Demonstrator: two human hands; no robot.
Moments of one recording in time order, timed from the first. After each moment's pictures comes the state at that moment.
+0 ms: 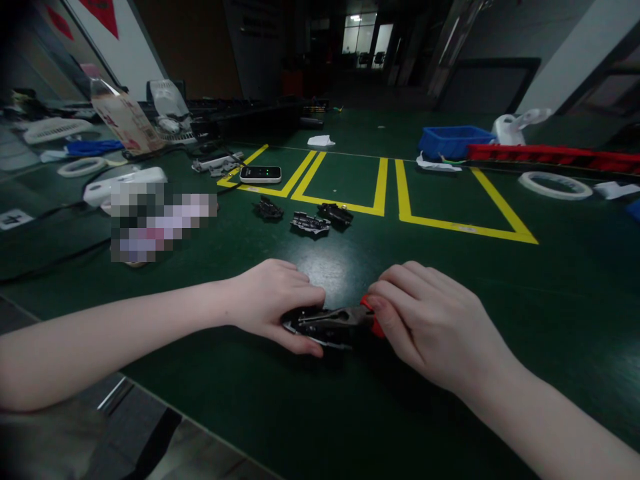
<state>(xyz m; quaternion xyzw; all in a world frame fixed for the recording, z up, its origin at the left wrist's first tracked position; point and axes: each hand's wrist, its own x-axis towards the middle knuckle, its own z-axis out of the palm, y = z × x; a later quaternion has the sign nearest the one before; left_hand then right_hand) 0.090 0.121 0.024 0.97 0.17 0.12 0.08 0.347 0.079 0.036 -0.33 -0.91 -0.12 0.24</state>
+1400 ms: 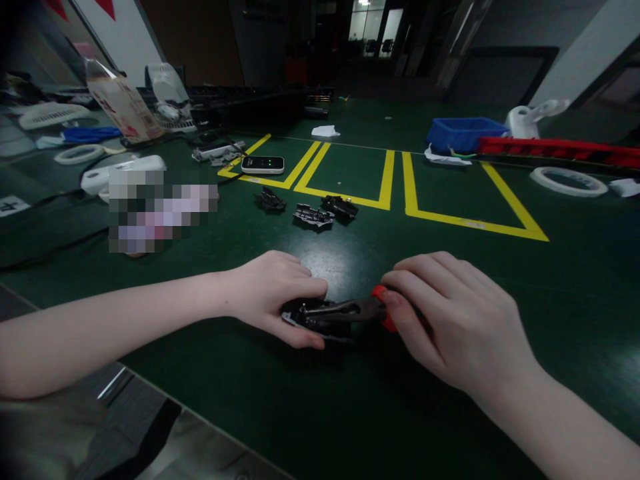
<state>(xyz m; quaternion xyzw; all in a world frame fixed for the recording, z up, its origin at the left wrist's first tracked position) 0.088 0.122 0.024 0.97 0.17 0.14 0.13 0.356 0.077 0.036 -0.32 -0.90 -0.19 0.23</state>
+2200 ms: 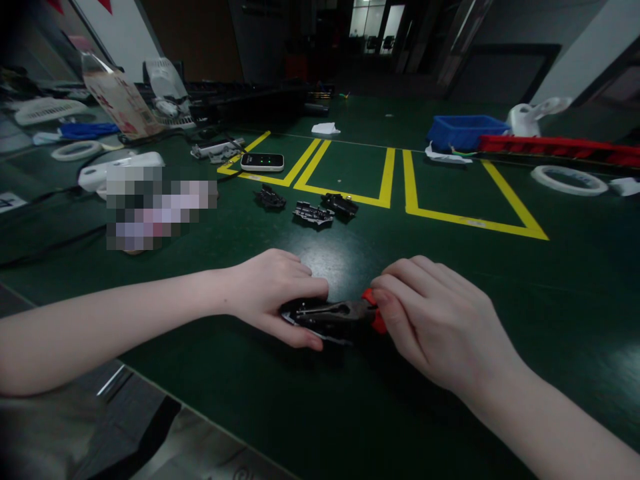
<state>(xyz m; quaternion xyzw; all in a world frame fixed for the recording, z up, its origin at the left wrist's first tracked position) 0.088 0.121 0.026 0.97 0.15 0.14 0.12 0.343 0.078 0.036 -0.32 -0.91 -0.14 0.23</state>
